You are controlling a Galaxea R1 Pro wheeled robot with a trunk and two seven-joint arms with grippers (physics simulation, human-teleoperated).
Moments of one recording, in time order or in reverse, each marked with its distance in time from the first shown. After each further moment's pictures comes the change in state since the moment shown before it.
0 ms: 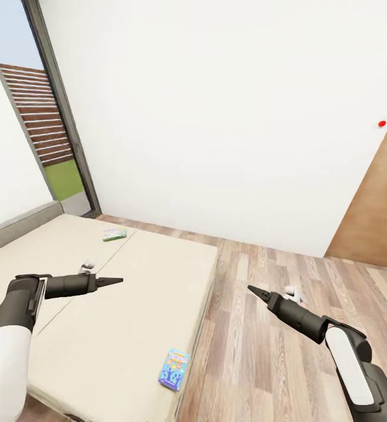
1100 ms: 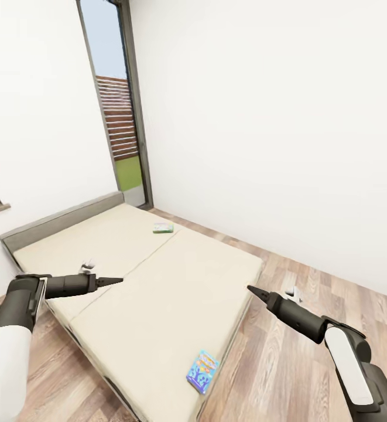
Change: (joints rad) left arm 0.000 0.000 0.000 0.000 0.001 0.001 0.000; right arm 0.000 0.003 0.001 0.000 0.000 0.000 0.000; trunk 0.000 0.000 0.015
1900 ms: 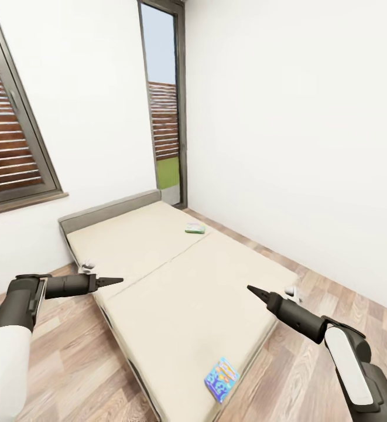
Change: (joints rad) left arm 0.000 -0.001 0.000 0.000 0.001 -0.001 0.000; right arm 0.000 0.000 0.000 0.000 0.000 0.000 0.000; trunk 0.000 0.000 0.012
